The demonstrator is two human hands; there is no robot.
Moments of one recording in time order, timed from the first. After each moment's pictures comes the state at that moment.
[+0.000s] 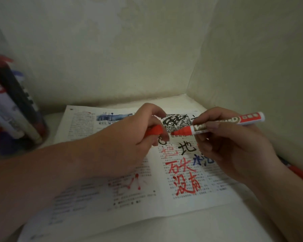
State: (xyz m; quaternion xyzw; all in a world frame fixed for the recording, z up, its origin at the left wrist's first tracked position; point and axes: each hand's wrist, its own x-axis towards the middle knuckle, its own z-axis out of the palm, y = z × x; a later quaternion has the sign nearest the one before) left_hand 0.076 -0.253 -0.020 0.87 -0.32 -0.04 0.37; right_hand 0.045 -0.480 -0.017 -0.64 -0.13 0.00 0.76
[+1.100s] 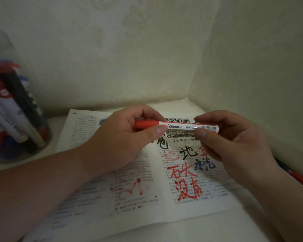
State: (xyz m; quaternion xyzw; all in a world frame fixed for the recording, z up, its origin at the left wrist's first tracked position) left_hand 0.088 -0.249 -0.035 0.72 -0.26 -0.01 0.64; right_hand 0.041 -0.474 -0.015 -0.72 -0.11 -0.12 0.68
